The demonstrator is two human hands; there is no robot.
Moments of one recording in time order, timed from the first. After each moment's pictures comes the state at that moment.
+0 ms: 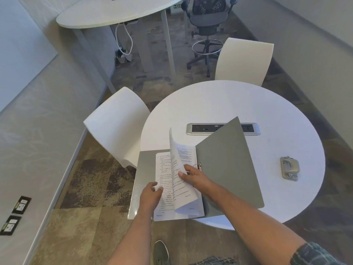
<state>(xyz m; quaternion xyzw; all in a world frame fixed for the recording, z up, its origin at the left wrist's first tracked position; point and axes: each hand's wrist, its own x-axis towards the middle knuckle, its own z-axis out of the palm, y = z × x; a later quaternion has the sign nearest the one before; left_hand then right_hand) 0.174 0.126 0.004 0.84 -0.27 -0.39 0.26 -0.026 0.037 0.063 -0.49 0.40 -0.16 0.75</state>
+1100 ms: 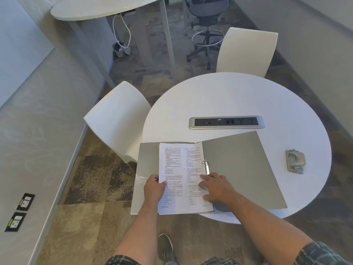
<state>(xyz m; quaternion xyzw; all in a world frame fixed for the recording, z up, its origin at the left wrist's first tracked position) 0.174 0.111 0.007 0.85 -0.26 -0.37 0.27 -0.073 0.040 0.005 -0.86 0.41 0.18 0.24</state>
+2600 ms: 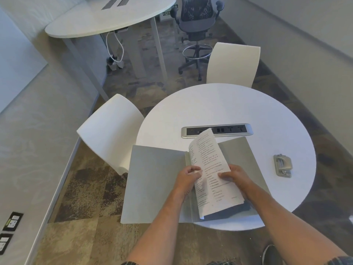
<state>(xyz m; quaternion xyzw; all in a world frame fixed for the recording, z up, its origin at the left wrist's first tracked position) 0.060 0.050 0.062 0.68 -0.32 -0.56 0.36 -0.147 0.006 0.058 -0.43 0.57 -0.23 0.66</state>
